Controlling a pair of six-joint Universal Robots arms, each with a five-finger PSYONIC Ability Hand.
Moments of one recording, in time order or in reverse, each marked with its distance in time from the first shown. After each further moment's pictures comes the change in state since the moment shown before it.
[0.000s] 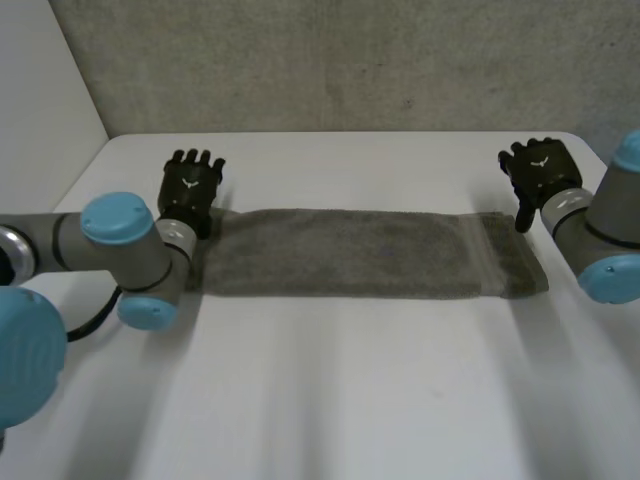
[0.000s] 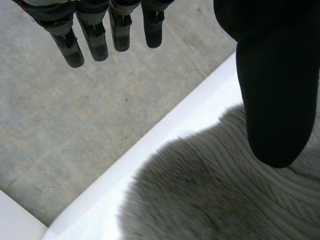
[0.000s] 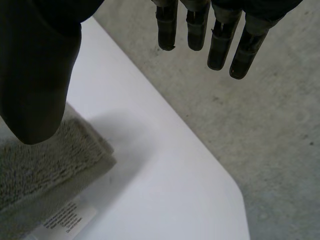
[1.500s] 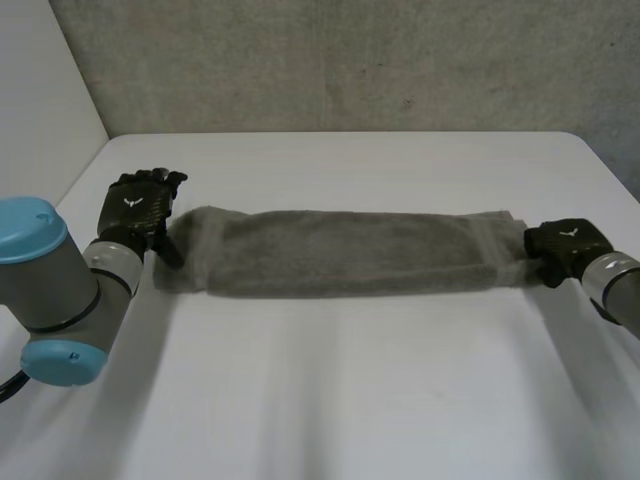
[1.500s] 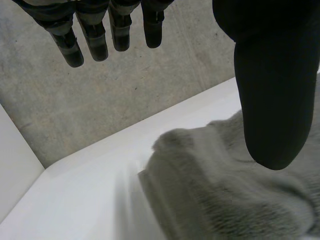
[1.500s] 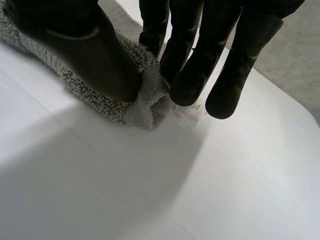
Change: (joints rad) left arm 0.077 0.465 -0.558 -0.029 0.018 -0.280; right arm -0.184 -0.112 0.372 0.035 -0.171 0.055; left_hand -0.001 -0.002 0.000 -0.002 -0.001; right_hand 1.077 1.058 1.091 1.078 1.089
